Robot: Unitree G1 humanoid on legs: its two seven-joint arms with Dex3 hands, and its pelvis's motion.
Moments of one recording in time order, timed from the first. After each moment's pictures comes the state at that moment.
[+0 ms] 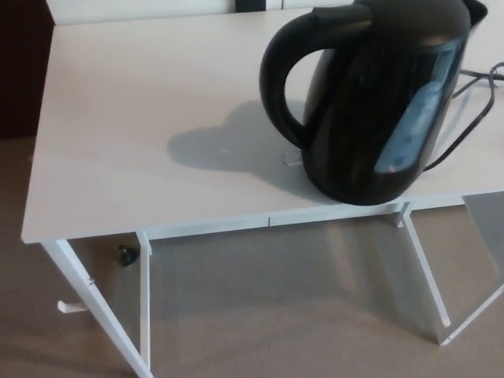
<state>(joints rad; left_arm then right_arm) 0.26 0.51 0.18 1.04 -0.08 -0.46 -0.26 0.13 -0.38 0.07 1.01 -0.16 -0.49 0.06</state>
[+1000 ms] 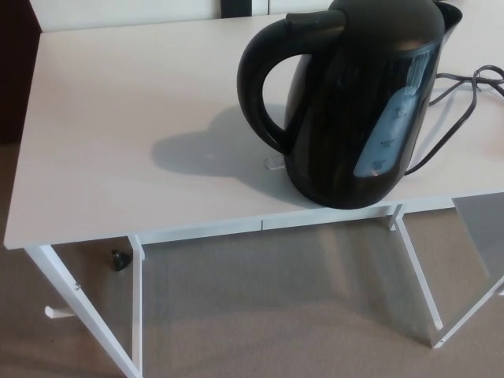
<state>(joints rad) 0.26 0.51 0.19 1.04 -0.08 -0.46 -0.26 0.13 -0.38 0.07 1.02 -0.17 -0.49 0.05</state>
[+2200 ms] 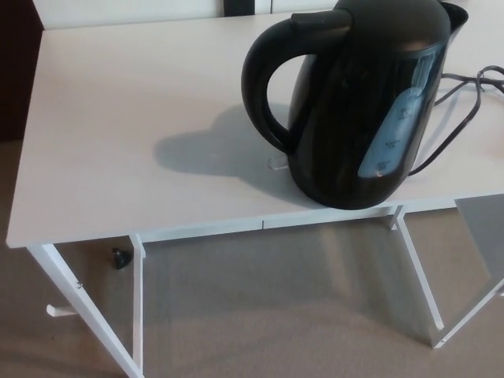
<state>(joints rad) -0.23 0.81 0.51 0.31 -0.38 -0.07 -0.27 0.11 -0.37 0.04 0.98 -0.15 -0.48 0.08</state>
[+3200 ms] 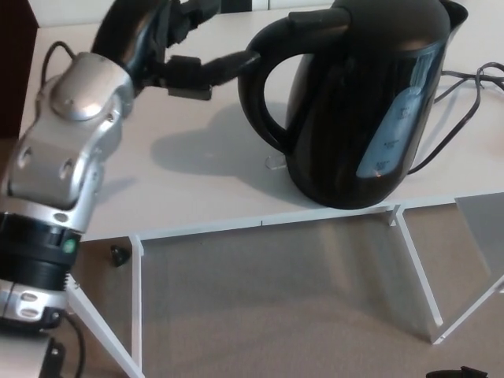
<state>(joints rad) -0.74 0.34 -0.15 0.23 -0.19 0.33 -0.15 0.11 -0.37 0.08 0.89 -0.18 -0.44 0.06</state>
